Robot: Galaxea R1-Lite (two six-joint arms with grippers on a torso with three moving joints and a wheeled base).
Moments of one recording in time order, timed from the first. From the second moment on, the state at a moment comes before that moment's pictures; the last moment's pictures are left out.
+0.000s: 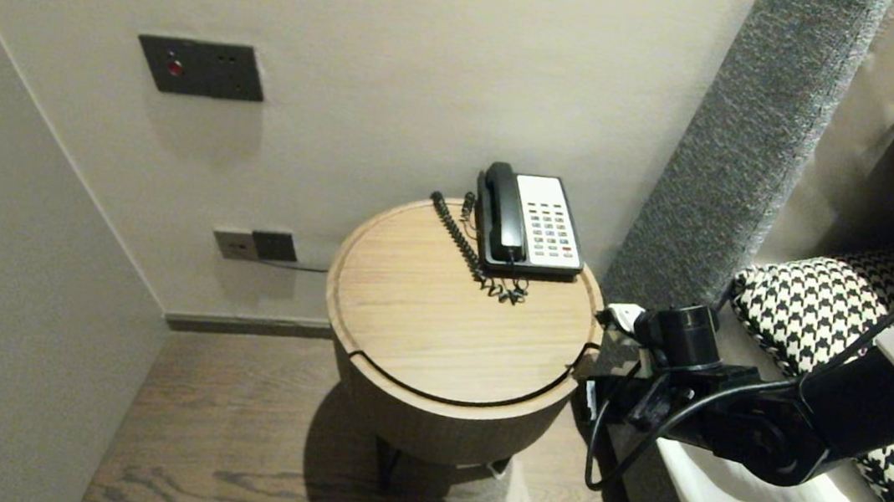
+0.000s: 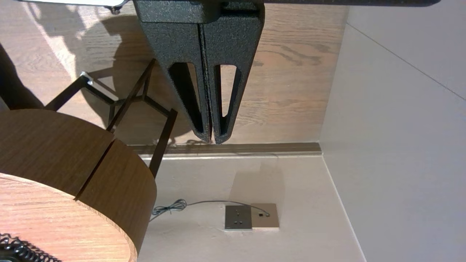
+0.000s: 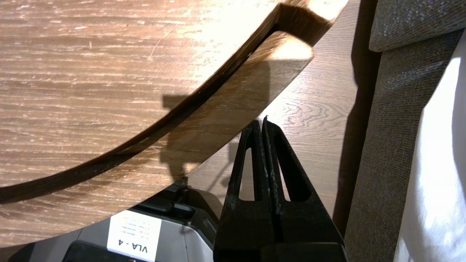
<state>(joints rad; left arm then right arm) 0.00 0.00 0.00 -0.01 0.01 -0.01 0.35 1.96 -0.84 -0.49 -0.04 0.13</state>
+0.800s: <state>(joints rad) 0.00 0.00 0.00 -0.01 0.01 -0.01 0.35 1.93 -0.83 -0.50 -0.05 0.13</state>
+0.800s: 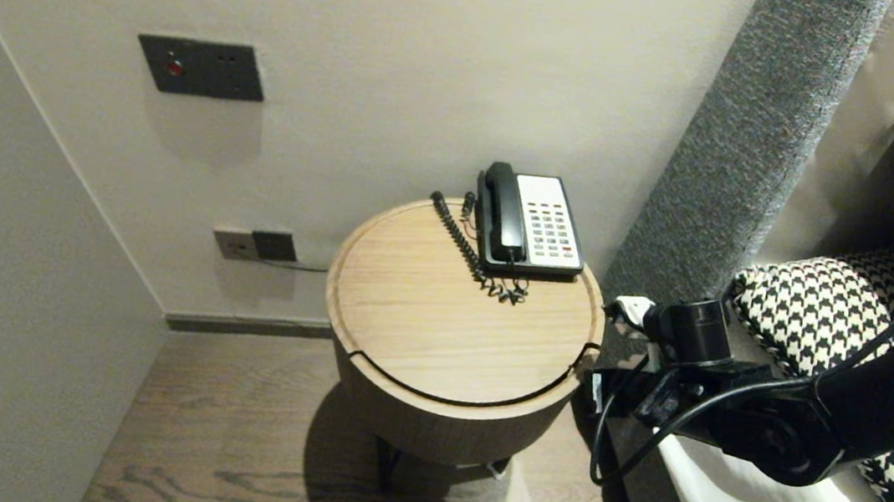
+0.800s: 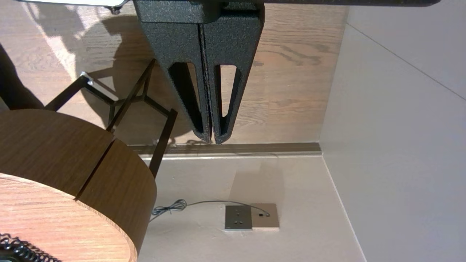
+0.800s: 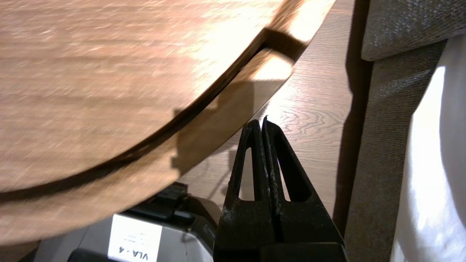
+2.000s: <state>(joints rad) 0.00 0.00 0.00 -0.01 0.01 -0.01 0.07 1.34 -0.50 -0.33 0.02 0.10</state>
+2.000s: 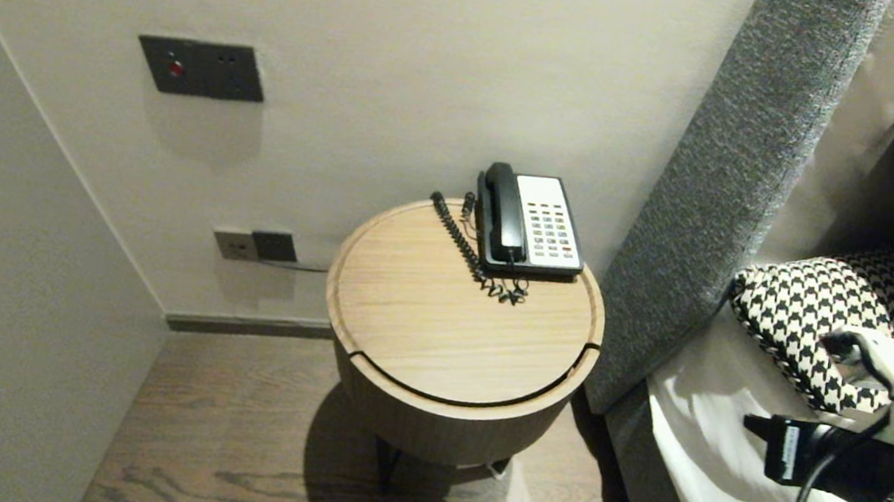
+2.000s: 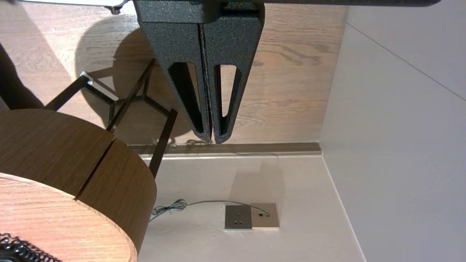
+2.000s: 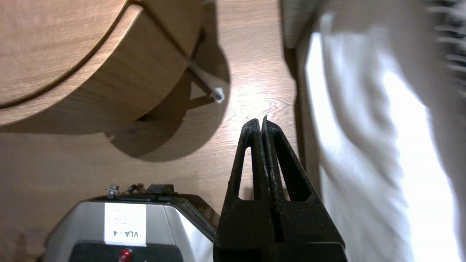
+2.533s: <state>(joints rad) 0.00 0.00 0.00 -0.01 0.01 -0.01 -0.16 0.92 -0.41 -0.20 0.16 0.03</state>
